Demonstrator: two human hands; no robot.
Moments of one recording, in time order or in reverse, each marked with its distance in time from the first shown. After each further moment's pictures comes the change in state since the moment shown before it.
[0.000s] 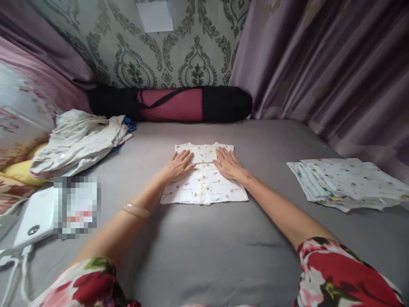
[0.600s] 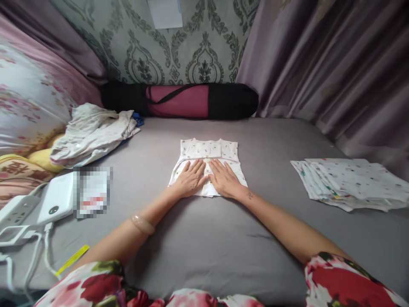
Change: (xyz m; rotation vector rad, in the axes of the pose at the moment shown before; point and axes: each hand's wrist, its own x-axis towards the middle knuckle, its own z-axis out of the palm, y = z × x) left_hand -0.053 0.077 0.003 0.036 -0.044 0.001; right_hand -0.061 -0.041 0.033 -0.032 0.024 -0.204
